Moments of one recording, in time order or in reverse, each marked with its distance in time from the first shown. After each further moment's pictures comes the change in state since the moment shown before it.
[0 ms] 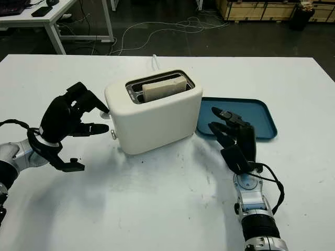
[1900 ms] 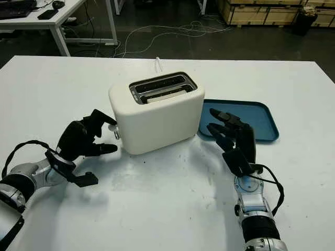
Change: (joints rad) left arm 0.028 -0.119 -0.192 0.225 -0.146 0.030 -0.072; right arm 0.008 0.002 0.000 0.010 0.035 -0.039 0.049
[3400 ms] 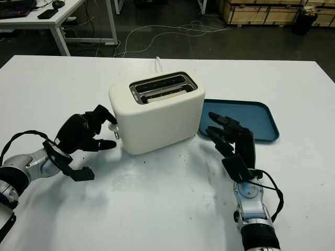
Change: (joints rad) left arm -0.009 0.054 0.002 -0.128 -0.057 0.024 -0.175; right arm 0.089 0.020 0.000 -0.117 -0.001 0.018 0.004
